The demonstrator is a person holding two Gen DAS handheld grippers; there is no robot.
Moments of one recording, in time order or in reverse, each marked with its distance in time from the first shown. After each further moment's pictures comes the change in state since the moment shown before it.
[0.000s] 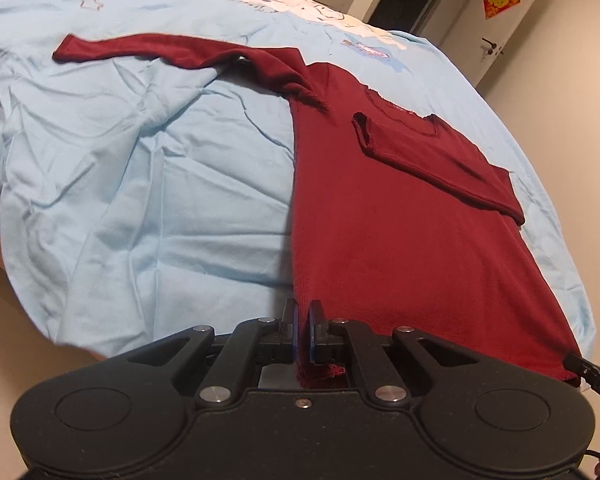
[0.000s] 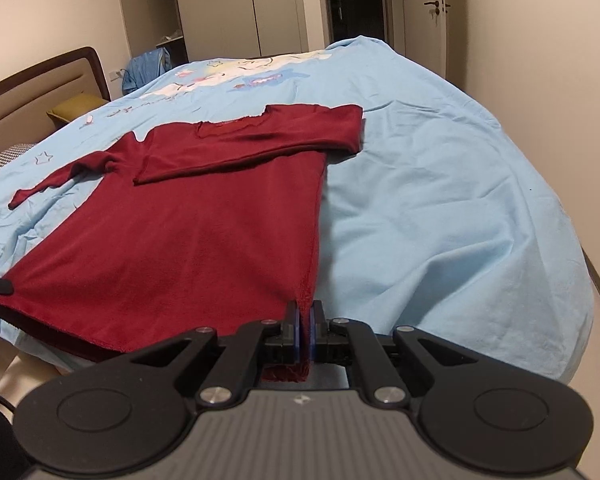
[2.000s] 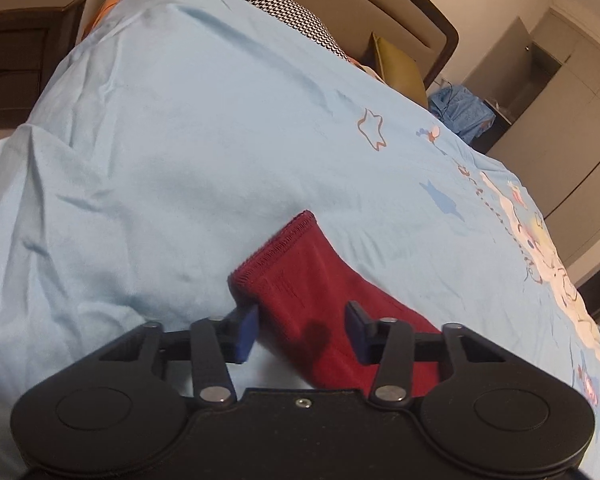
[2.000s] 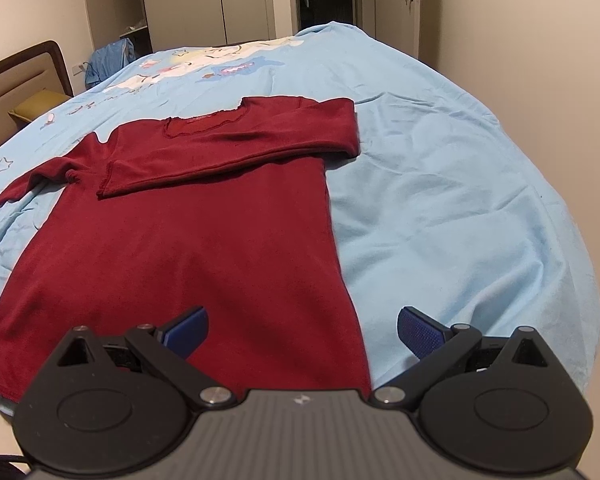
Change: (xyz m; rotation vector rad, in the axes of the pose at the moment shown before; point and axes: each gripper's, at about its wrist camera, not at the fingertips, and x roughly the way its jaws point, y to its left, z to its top) left arm 0.120 0.253 0.252 -0.738 -0.473 0.458; right arm 0.048 0.027 0.038 0.045 0.045 -0.106
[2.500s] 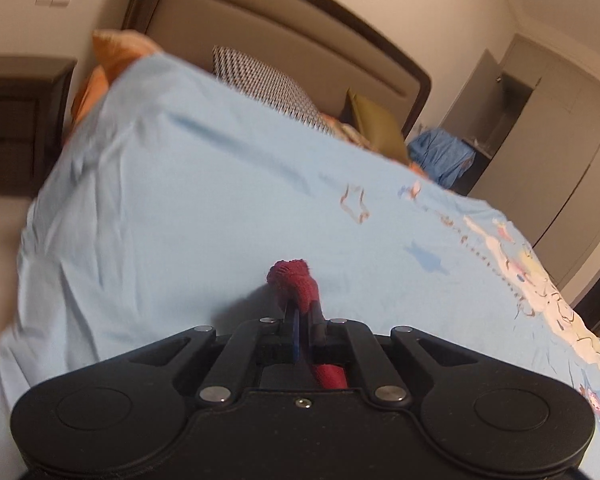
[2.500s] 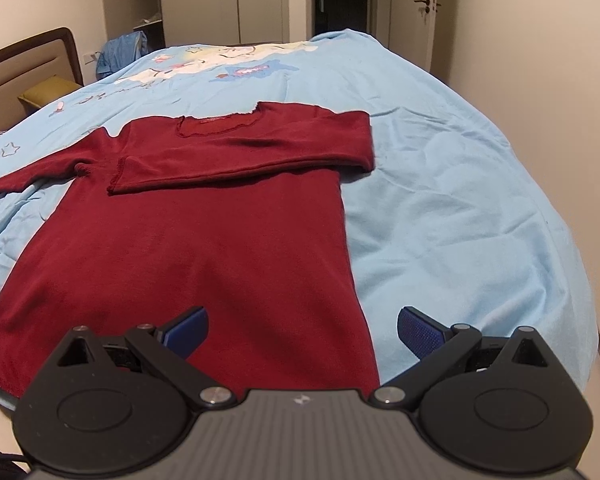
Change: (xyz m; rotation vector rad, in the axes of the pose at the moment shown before) left arm -0.050 -0.003 0.027 0.117 -0.205 -0.026; right arm -0.003 0.012 0.007 -0.071 -0.020 0.003
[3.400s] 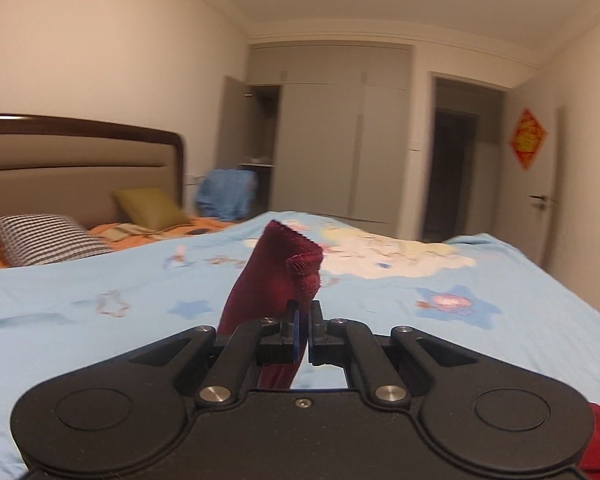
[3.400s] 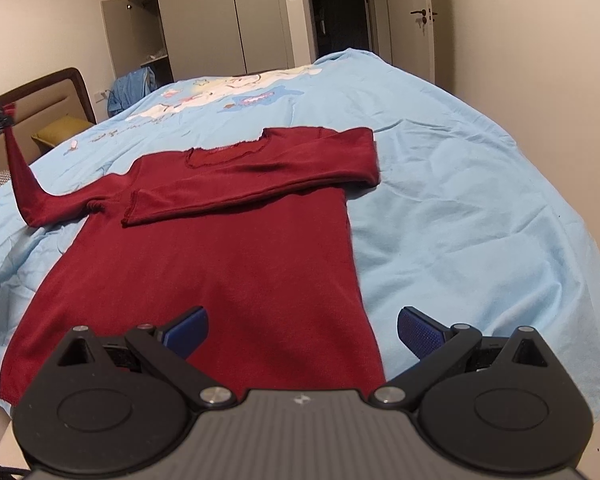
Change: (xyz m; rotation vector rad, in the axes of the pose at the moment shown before) left arm -0.169 -0.202 -0.070 0.584 -0.150 -0.521; right arm -0.002 -0.018 -0.006 0.083 -0.088 0.083
